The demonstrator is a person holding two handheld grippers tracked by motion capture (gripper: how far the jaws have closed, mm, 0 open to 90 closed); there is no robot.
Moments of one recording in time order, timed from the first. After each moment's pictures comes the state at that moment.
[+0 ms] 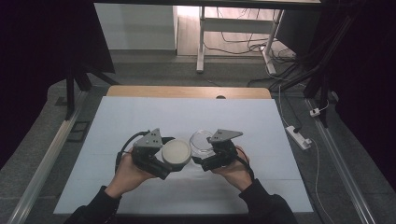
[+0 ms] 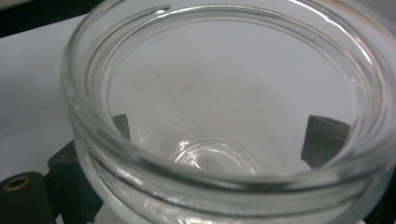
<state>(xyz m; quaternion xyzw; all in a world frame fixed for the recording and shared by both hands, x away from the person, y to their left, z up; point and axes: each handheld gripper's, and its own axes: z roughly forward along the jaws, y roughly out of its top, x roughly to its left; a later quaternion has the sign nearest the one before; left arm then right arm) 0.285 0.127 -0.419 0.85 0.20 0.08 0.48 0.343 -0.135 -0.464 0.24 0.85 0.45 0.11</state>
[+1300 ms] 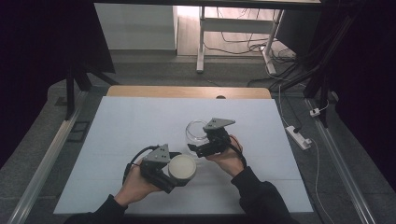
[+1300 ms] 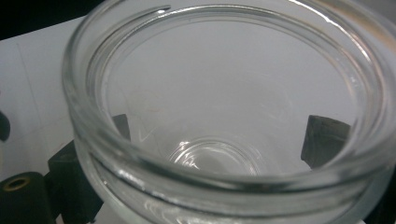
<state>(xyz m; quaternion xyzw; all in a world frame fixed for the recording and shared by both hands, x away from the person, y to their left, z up) 0.276 0.108 -0.467 0.86 0.17 0.05 0.47 0.383 -0.116 -0.468 0.25 0.85 0.45 0.12</state>
